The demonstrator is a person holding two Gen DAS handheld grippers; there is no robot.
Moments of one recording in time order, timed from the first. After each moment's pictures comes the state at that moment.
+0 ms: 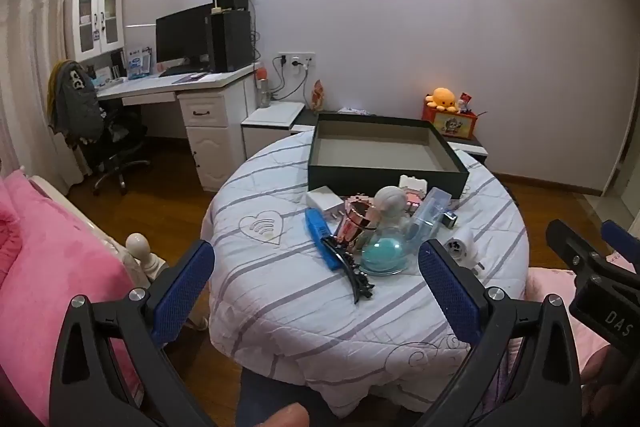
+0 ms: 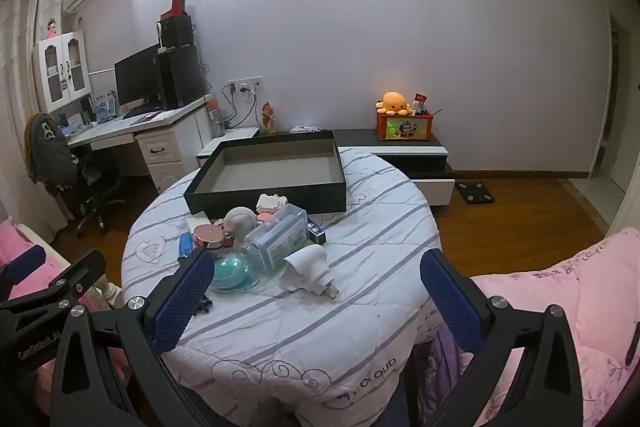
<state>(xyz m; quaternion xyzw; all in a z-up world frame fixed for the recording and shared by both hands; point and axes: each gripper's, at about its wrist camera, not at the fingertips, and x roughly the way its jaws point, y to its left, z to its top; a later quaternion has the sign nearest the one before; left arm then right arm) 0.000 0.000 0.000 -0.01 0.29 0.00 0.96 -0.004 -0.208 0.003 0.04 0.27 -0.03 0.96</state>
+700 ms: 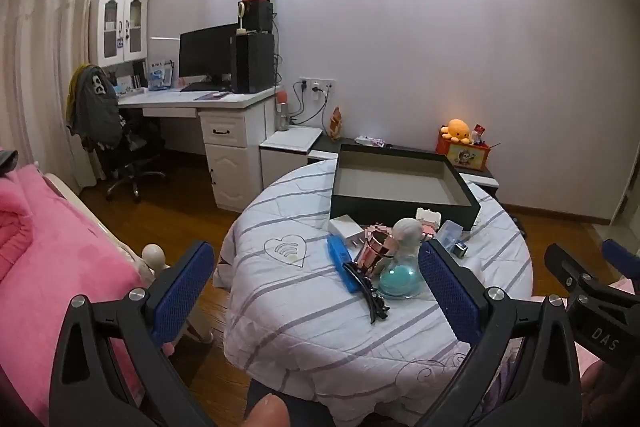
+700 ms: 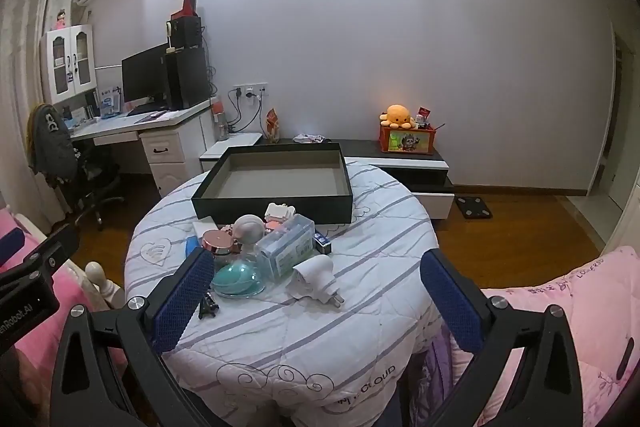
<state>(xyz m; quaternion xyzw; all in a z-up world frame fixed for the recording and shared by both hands) -0.019 0.022 0.016 -0.03 0.24 0.04 0.97 -0.010 -0.194 0.014 0.02 0.26 -0.03 0.97</state>
